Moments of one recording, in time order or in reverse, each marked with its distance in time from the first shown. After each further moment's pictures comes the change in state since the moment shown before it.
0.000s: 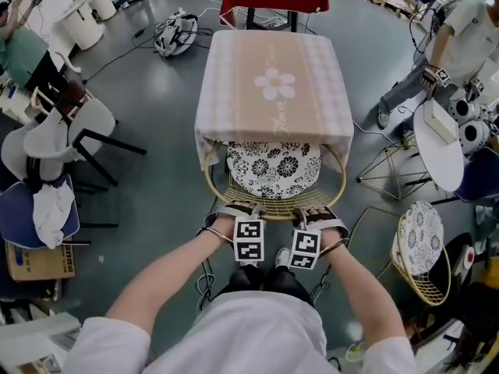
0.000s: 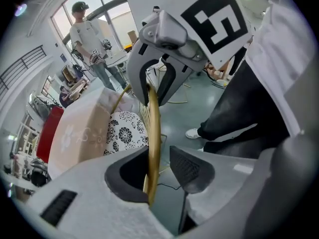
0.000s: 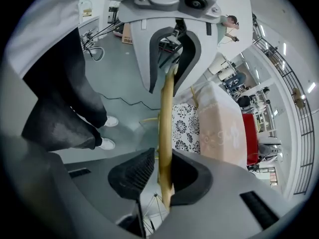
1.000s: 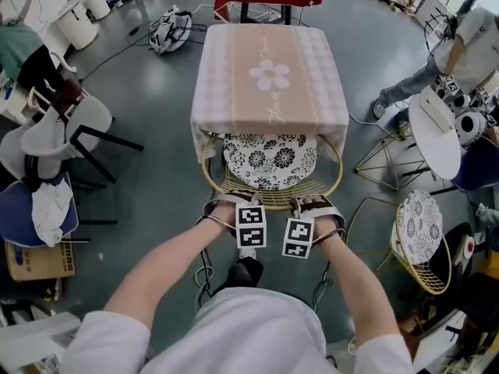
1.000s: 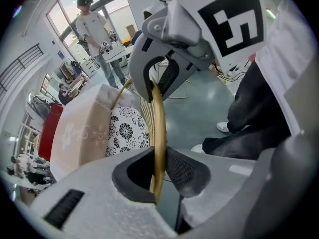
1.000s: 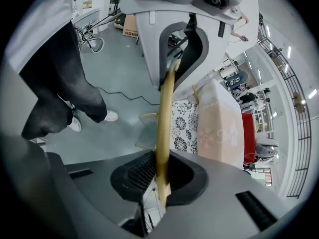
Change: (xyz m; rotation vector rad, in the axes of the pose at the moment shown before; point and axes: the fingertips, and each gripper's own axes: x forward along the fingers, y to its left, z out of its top) left arm 0.002 -0.002 0.001 0.002 0.064 -0.013; right arm -0.001 0.005 -0.003 -0.029 0.074 -0.009
